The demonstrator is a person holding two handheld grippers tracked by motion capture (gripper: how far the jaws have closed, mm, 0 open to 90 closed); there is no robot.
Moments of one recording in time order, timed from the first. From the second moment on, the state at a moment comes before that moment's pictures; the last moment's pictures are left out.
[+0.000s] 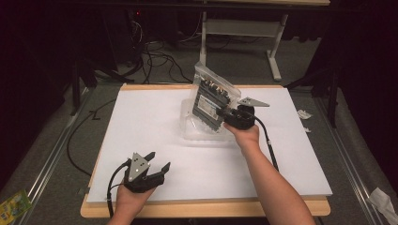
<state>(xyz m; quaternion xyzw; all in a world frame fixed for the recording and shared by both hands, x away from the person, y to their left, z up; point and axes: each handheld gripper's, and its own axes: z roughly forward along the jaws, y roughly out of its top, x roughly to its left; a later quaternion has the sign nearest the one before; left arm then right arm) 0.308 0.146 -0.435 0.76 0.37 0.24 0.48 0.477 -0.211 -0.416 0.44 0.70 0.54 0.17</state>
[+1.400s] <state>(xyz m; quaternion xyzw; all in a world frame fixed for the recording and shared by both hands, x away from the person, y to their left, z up) 0.308 0.142 -0.437 0.77 0.36 0.24 0.48 0.437 -0.234 -0.390 0.42 0.71 0.52 0.21</state>
